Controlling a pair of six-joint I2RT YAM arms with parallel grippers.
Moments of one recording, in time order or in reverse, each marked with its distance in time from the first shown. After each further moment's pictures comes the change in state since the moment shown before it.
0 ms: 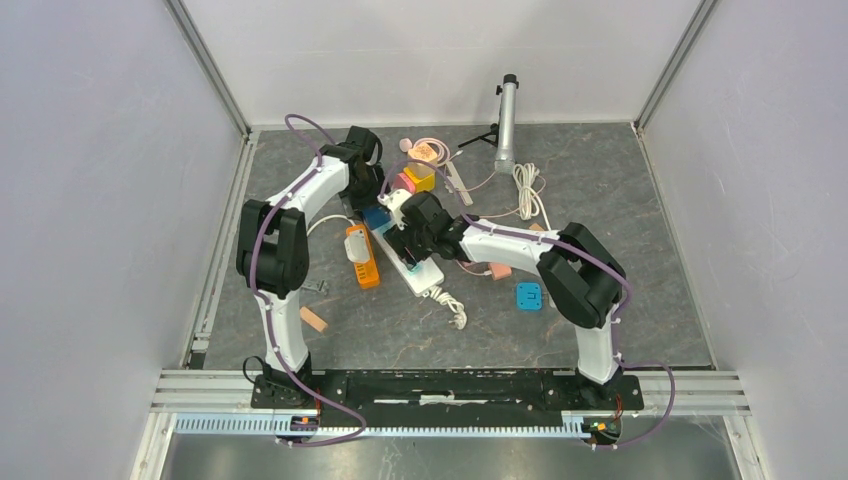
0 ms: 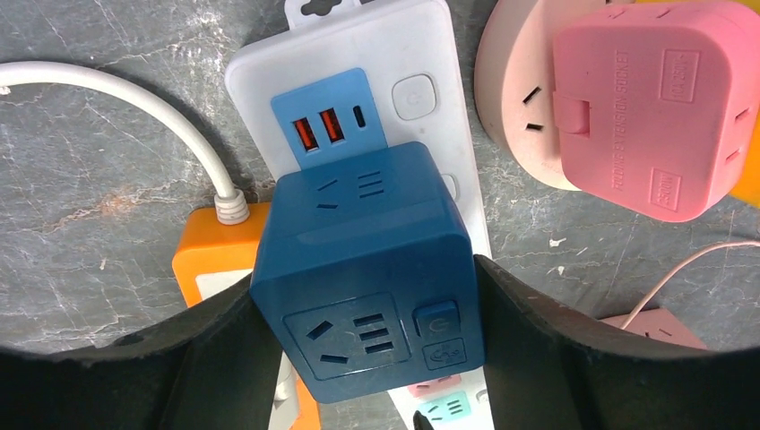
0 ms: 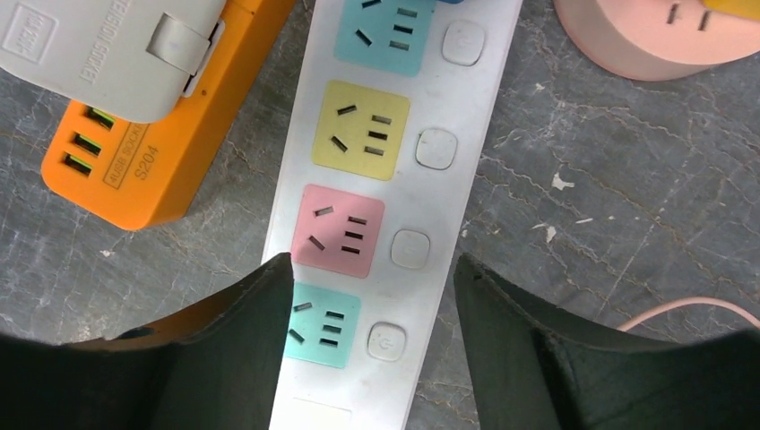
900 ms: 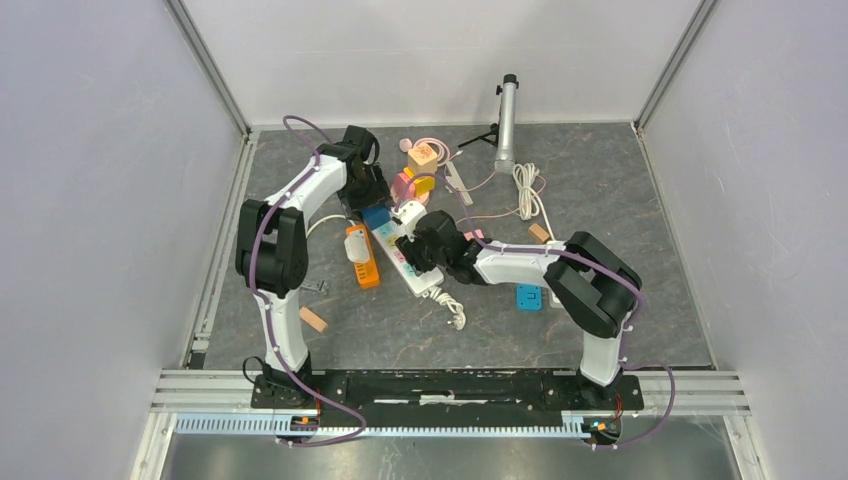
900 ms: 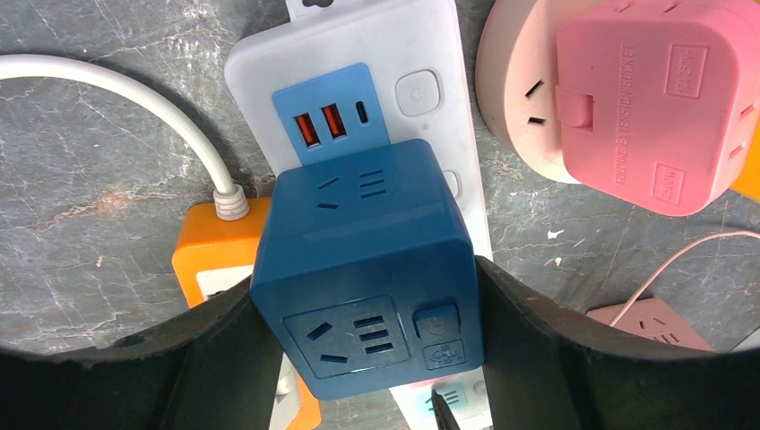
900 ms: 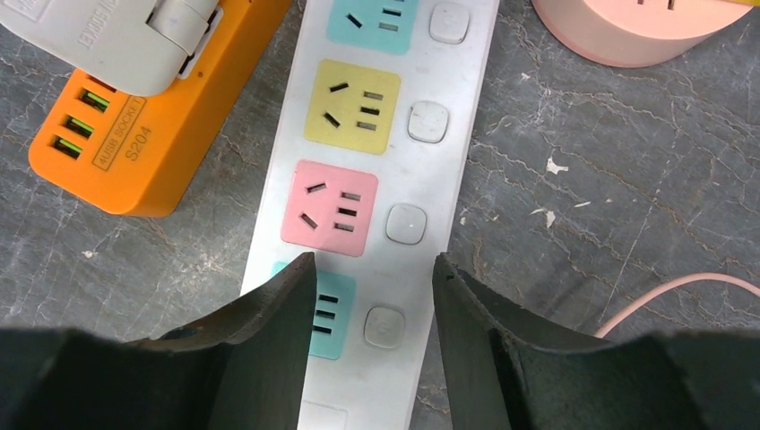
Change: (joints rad) left arm 0.012 0.000 0.006 -0.016 0.049 0.003; right arm 0.018 -0.083 -0.280 0.340 0.035 0.006
